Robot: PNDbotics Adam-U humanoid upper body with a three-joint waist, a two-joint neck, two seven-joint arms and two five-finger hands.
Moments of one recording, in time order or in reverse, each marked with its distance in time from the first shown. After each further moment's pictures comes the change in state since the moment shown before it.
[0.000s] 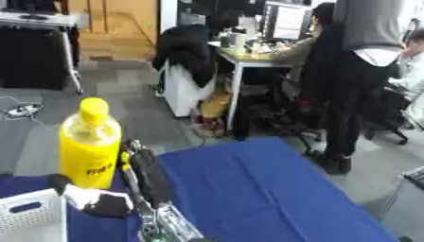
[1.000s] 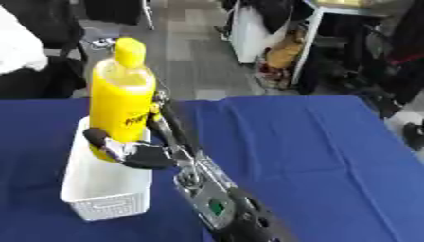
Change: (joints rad) left arm -0.098 -0.039 0.023 0.000 -0.341 0.148 0.124; right arm -0.010 0.044 0.064 0.019 -0.156 -0.116 0.101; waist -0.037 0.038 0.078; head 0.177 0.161
